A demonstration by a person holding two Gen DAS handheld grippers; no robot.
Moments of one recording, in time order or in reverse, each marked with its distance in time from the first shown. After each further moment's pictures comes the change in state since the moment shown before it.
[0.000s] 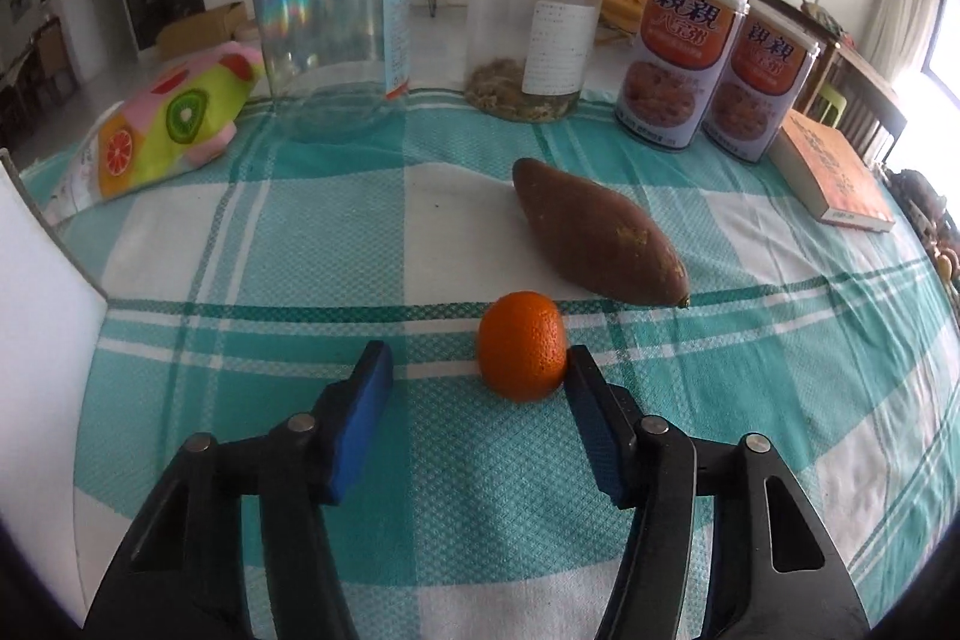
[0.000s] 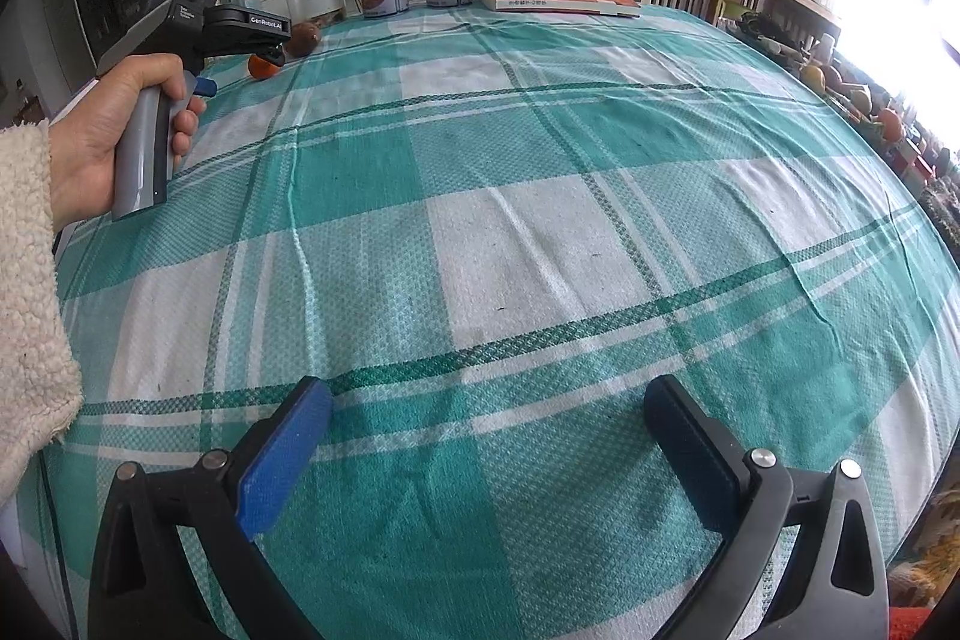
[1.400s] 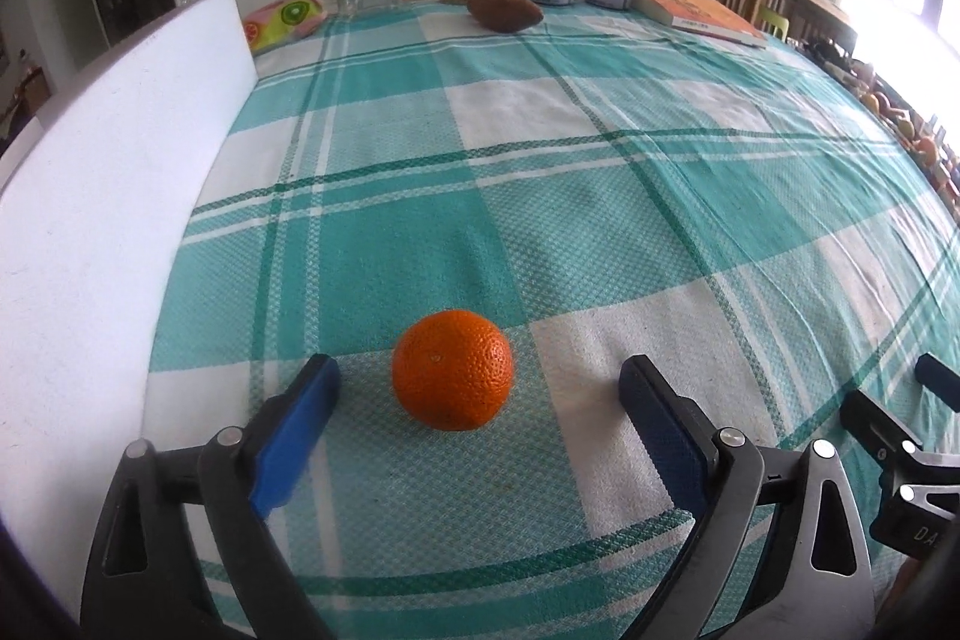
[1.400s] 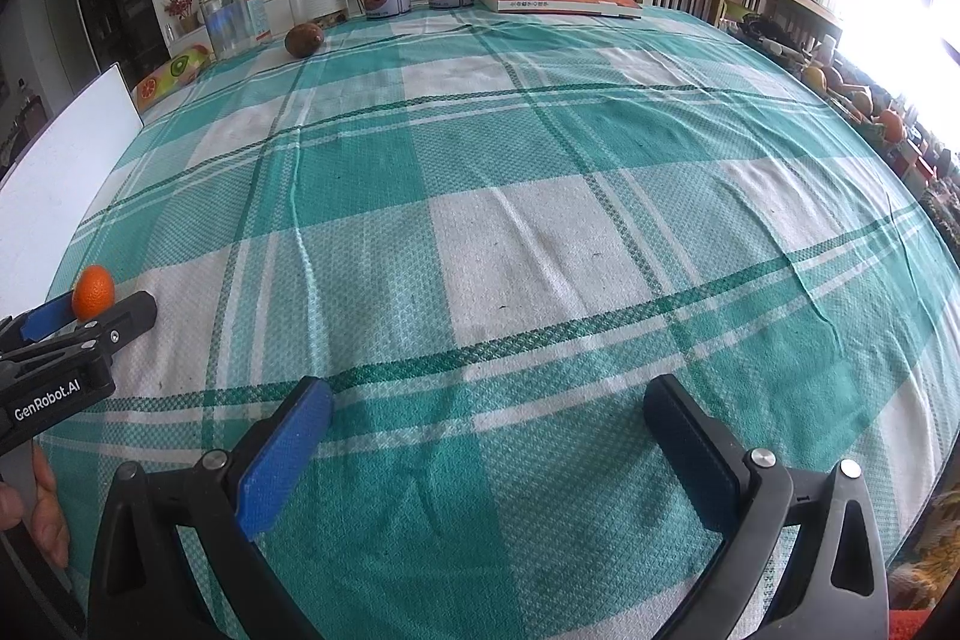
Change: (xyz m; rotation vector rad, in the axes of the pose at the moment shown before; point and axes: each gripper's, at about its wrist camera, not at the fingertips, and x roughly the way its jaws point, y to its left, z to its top) left arm -0.156 0.013 -0.203 0.144 0.033 -0.009; right arm -0.001 0.000 -0.001 0.001 -0.004 0.007
